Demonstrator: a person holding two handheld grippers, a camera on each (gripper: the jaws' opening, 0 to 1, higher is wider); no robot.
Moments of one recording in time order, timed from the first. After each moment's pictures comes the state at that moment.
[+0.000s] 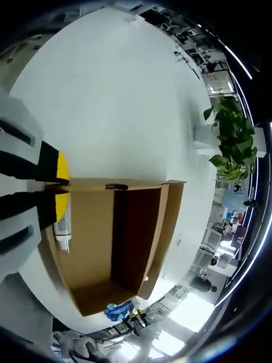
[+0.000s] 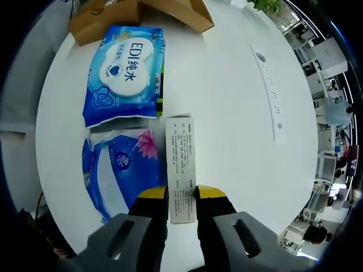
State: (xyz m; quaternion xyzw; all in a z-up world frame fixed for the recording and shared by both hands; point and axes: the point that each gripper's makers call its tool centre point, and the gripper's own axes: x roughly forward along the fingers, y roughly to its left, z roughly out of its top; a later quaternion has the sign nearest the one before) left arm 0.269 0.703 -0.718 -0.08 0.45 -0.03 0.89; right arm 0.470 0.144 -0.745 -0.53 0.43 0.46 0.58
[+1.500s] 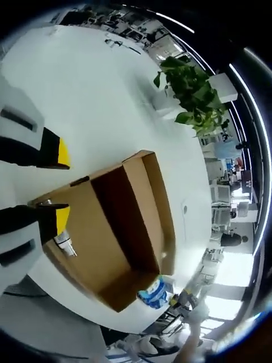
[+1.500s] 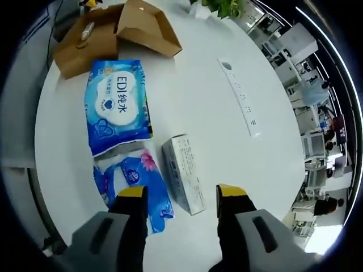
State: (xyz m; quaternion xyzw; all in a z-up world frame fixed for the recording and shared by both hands) left arm 0.306 0.699 -0.673 0.10 0.43 -0.16 0.88; right arm 0.457 0.157 -0.699 -0.45 0.39 0.40 0.69
